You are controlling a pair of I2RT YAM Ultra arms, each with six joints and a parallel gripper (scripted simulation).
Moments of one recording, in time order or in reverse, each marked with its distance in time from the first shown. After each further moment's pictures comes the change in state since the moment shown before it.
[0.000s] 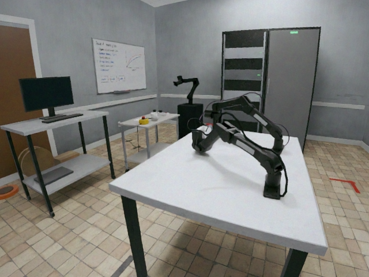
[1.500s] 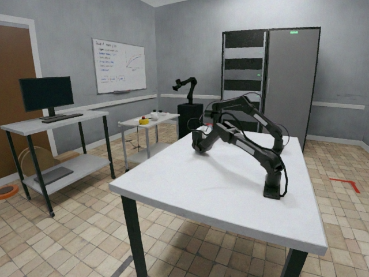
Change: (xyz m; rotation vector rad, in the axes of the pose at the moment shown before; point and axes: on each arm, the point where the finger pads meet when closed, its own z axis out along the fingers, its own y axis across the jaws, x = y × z) left arm 0.000 0.000 0.000 0.000 0.000 -0.001; right arm 0.000 0.000 0.000 0.000 0.000 0.000
